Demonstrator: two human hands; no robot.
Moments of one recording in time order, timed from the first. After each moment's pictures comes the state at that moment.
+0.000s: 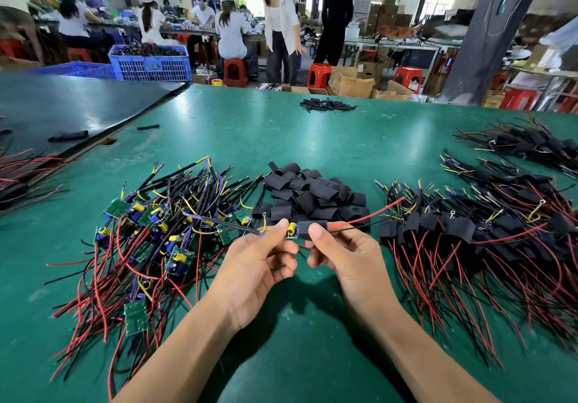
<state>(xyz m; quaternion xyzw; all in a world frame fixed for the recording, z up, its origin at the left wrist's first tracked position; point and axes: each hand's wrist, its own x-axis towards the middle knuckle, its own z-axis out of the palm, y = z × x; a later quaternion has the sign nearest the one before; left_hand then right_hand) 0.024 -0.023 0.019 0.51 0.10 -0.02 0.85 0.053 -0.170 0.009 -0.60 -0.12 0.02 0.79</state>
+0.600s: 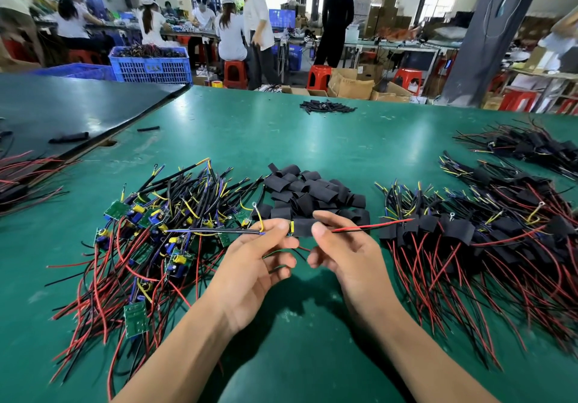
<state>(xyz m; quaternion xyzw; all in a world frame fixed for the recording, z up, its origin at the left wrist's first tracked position) 0.023 -0.020 0.019 0.50 0.07 -0.02 0.86 0.057 -0.171 0.005 -0.59 -0.11 0.01 0.80</state>
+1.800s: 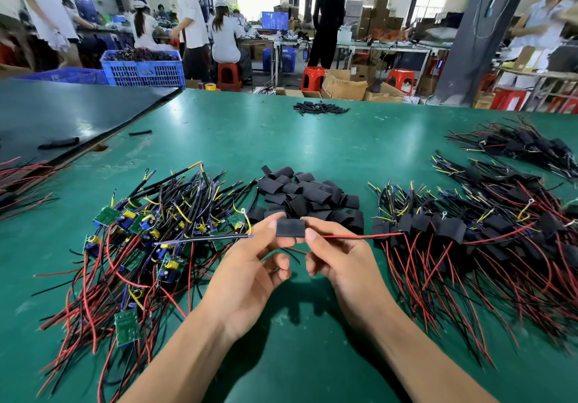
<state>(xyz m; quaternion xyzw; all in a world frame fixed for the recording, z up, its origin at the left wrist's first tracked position) 0.024 -0.029 0.021 0.45 0.07 -0.02 0.89 0.059 -0.173 0.002 -0.58 -0.14 0.04 0.80</state>
